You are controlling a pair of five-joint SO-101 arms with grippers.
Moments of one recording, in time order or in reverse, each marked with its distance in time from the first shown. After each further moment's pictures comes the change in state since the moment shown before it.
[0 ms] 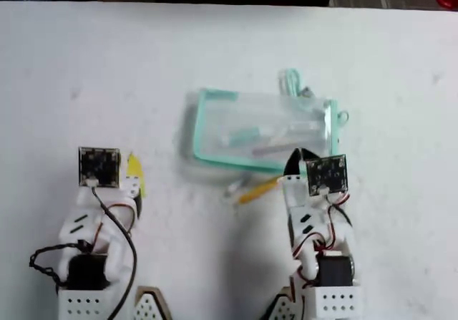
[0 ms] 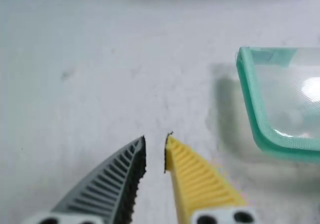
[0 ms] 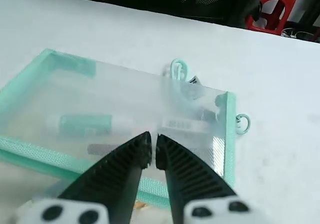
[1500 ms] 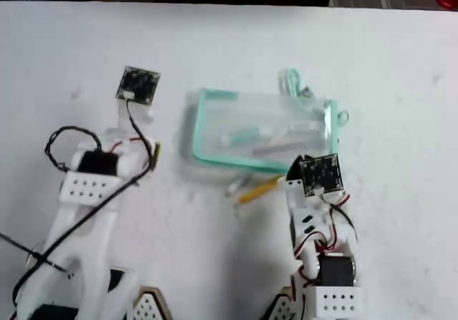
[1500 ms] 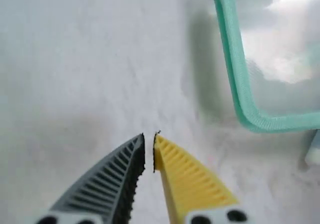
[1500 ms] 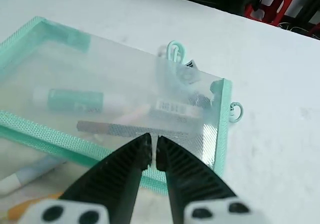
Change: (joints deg) left arm 6.2 70.9 -42.0 0.0 -4.1; right arm 0.8 0.0 0.0 4.0 5.2
